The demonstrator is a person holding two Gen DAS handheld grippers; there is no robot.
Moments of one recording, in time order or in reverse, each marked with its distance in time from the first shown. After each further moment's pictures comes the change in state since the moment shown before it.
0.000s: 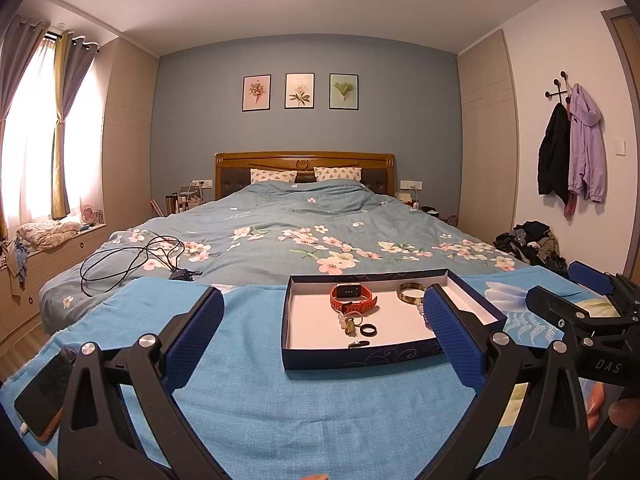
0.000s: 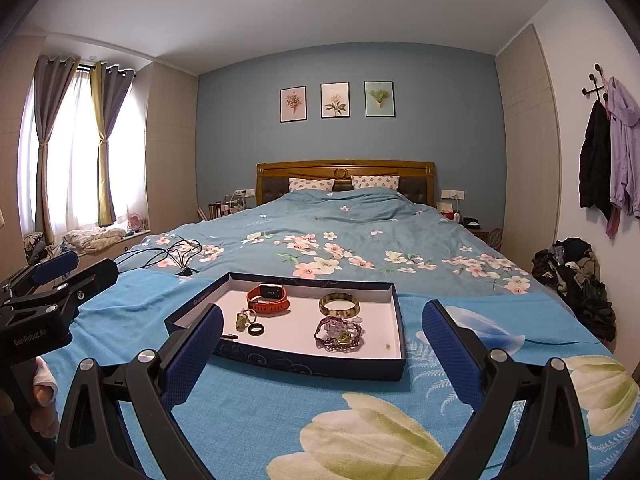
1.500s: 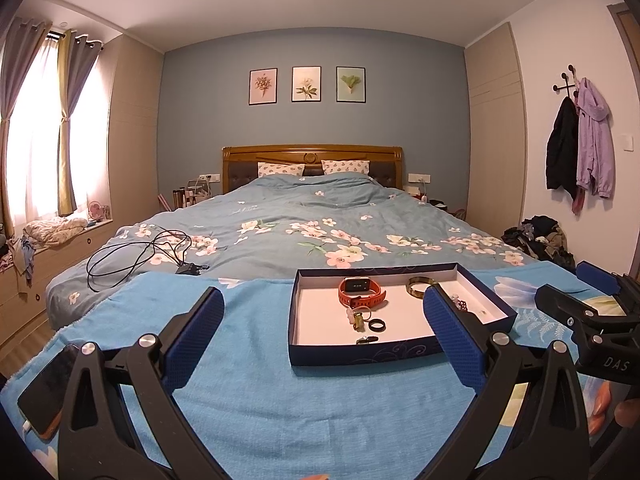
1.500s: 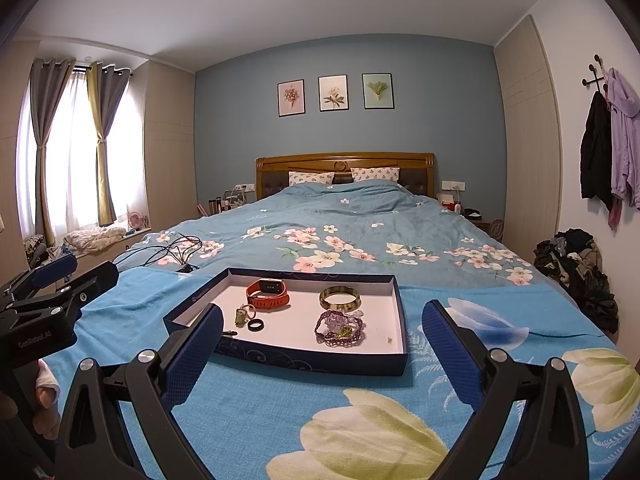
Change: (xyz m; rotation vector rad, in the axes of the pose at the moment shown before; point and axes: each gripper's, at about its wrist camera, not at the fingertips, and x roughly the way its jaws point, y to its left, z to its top) left arm 0.009 0.000 -0.003 0.001 0.025 0.034; right arm 0.002 0.001 -0.005 0.016 0.022 0.000
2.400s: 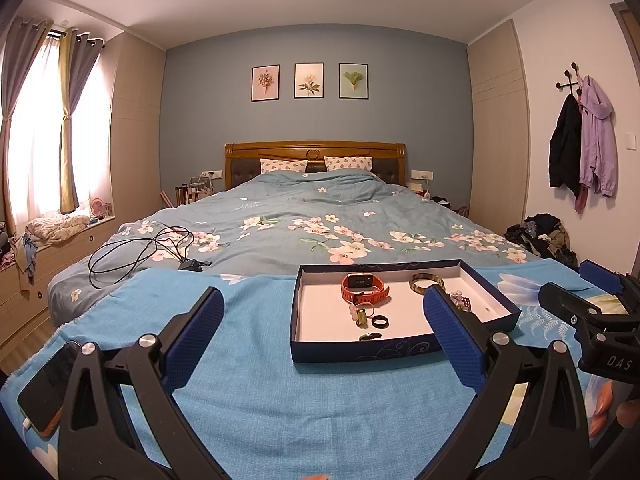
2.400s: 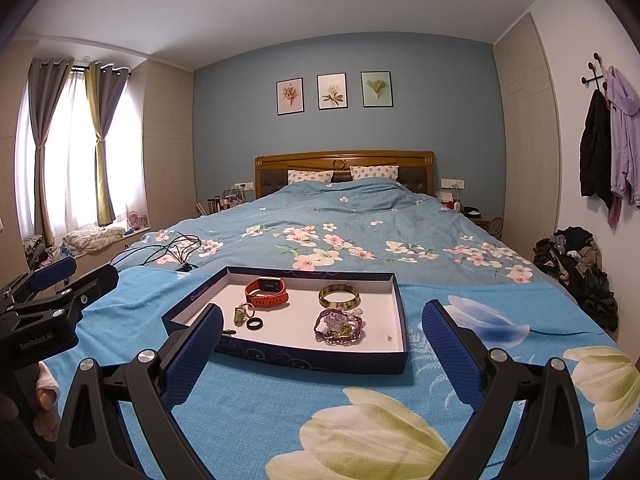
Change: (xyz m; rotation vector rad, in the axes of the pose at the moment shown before) left arm 0.004 0.003 -0.003 -0.001 0.010 0.006; right arm 0.001 -0.001 0.000 0.002 0.006 -0.002
